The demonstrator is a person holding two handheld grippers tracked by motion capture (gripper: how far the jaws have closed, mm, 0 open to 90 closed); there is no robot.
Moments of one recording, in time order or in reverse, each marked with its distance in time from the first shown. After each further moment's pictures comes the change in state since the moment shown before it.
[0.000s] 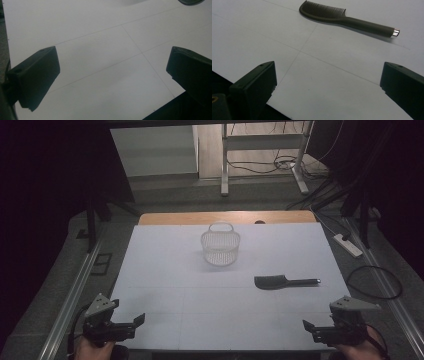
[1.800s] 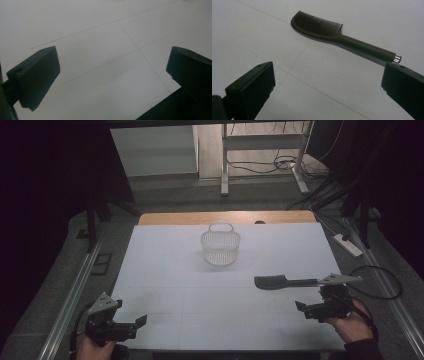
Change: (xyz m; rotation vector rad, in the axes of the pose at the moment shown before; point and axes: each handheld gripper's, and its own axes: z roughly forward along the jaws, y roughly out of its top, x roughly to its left) left arm 0.001 0.002 0.004 0.029 -0.037 0.011; right arm -0.022 0.042 0.039 0.043 0.032 -0.028
